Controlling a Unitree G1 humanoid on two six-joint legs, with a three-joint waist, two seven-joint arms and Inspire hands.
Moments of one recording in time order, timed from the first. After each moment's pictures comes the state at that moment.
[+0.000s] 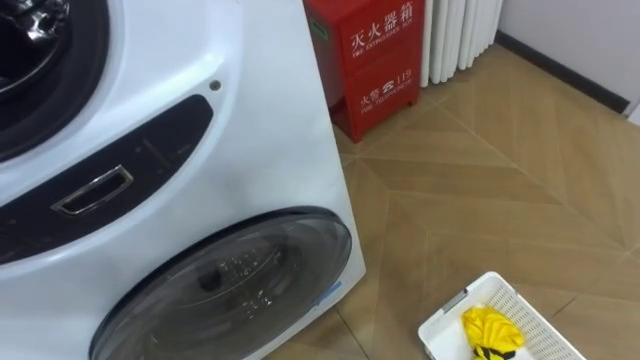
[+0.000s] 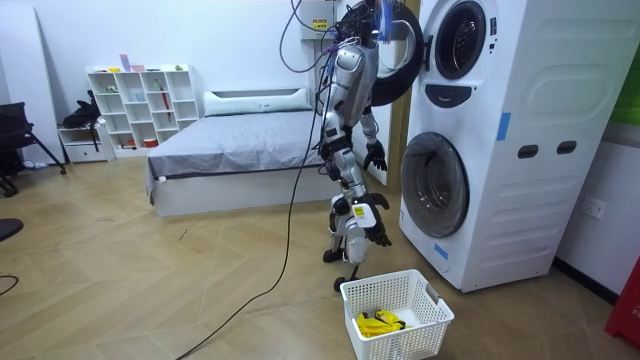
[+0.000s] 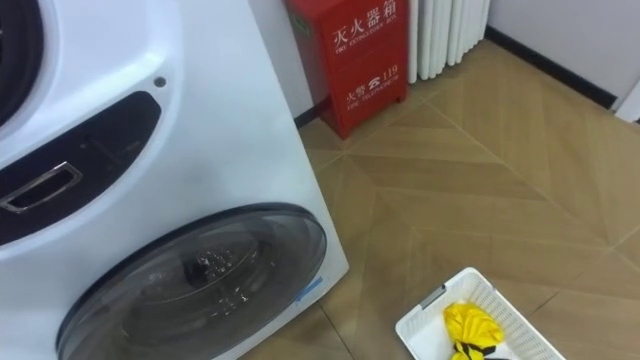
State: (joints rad) left arm -0.03 0.22 -0.26 1.14 0.07 0.02 0.15; right arm 0.08 -0.33 -0.10 0.77 0.50 -0.01 0.01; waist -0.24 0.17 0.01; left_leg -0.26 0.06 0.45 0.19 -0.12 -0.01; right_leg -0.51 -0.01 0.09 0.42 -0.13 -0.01
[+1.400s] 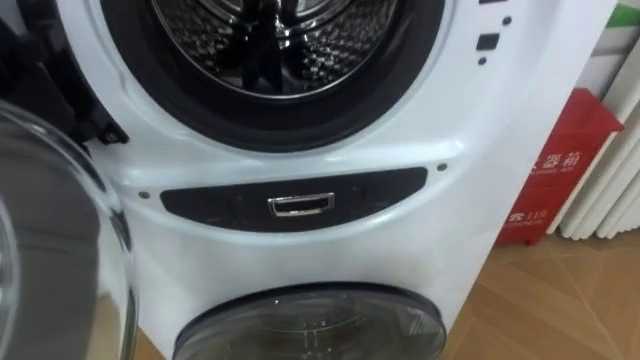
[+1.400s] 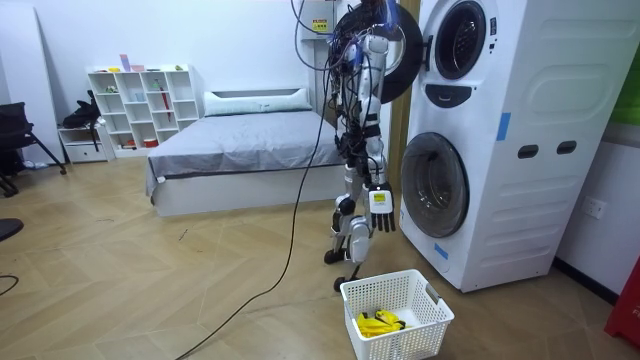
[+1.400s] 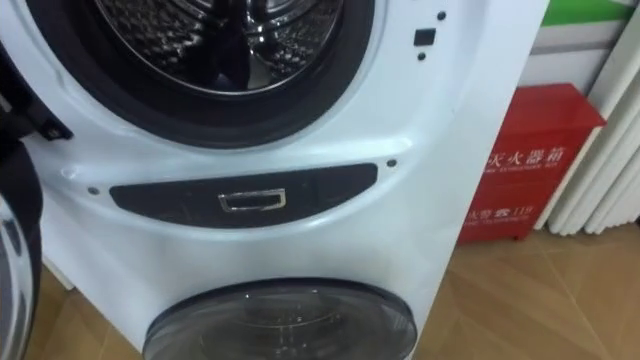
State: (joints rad) left arm 0.17 0.20 -0.03 1.08 0.13 0.09 0.19; right arm 0.18 -0.22 -0.06 1.20 0.38 0.07 0.03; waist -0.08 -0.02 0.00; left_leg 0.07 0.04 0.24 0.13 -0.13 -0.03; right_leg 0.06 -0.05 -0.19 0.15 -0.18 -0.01
